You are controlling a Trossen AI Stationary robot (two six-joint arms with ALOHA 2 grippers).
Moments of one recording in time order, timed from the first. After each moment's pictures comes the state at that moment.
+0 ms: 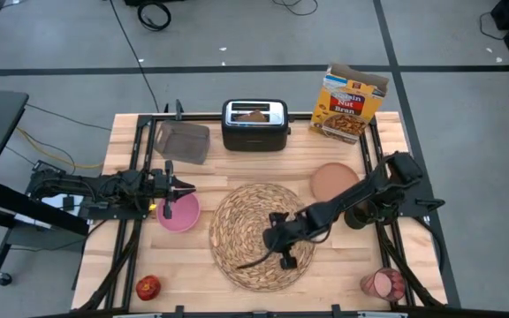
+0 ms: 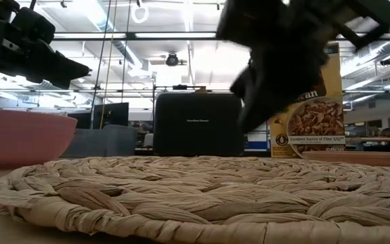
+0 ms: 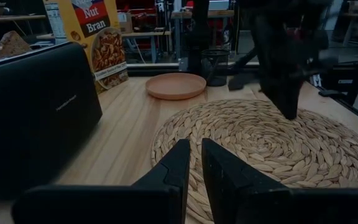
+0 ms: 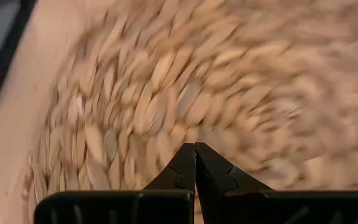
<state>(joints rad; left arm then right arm) -0.09 0.16 0.03 0.05 -0.18 0.01 0.39 1.88 1.09 -0.15 0.00 0.23</state>
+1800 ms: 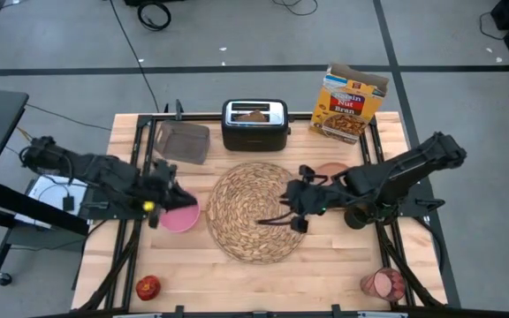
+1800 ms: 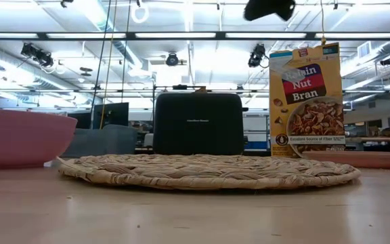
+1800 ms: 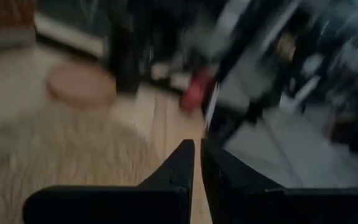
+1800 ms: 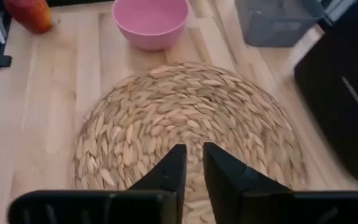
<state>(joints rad) -0.40 0.79 0.90 -0.38 -0.20 -0.55 0.34 1.41 1.24 -0.63 0.43 0.39</state>
